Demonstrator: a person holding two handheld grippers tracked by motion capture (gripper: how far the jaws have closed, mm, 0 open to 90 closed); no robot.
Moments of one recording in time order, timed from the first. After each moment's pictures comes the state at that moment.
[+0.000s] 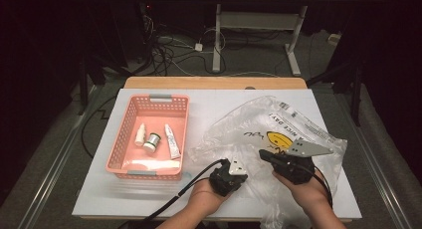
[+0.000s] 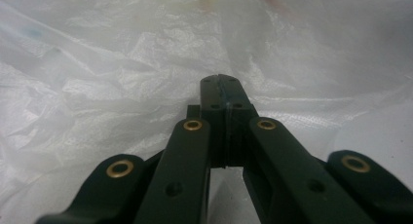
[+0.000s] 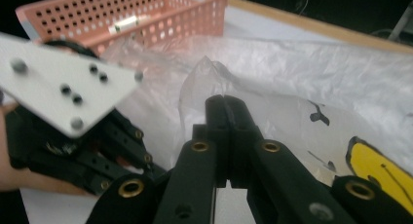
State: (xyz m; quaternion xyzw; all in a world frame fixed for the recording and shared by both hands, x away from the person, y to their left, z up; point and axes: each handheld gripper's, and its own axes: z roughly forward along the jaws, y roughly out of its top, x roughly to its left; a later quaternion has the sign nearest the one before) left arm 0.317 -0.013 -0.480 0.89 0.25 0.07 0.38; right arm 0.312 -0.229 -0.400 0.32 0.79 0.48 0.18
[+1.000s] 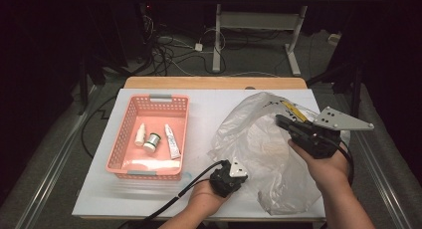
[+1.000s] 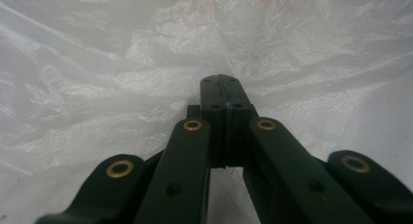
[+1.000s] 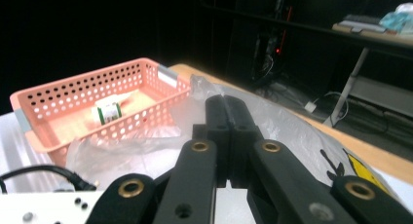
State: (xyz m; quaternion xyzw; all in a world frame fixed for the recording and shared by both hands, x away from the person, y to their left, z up) left arm 0.314 -0.014 -0.481 0.89 0.25 0.09 0.38; right arm 0.323 -0.245 -0.312 0.30 0.74 0.54 0.26
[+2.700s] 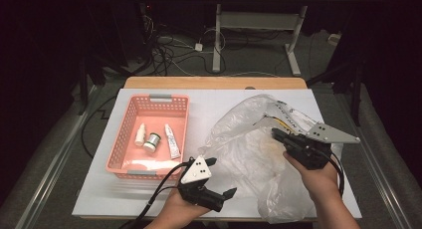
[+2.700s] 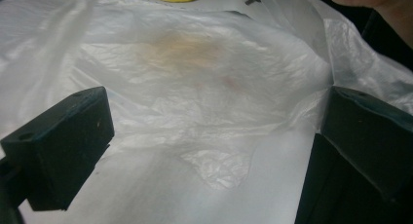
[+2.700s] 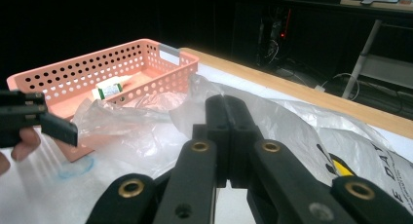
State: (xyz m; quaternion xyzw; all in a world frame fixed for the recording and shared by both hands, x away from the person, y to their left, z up) left arm 0.275 0.069 -0.421 0.81 0.25 0.09 0.52; right arm 0.321 -0.247 -0.355 0.32 0.74 0.54 0.23
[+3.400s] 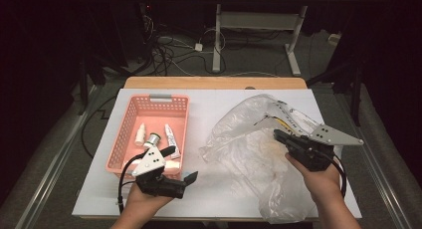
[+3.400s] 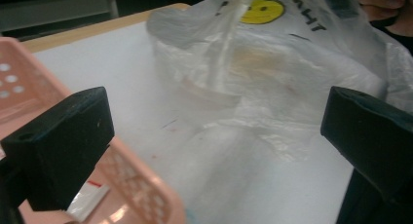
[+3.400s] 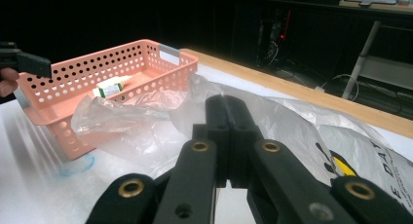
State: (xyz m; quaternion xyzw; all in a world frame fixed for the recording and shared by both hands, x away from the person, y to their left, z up) left arm 0.275 0.159 -0.399 0.78 0.31 0.15 0.53; right arm 0.318 -0.252 -0.357 0.32 0.74 0.54 0.23
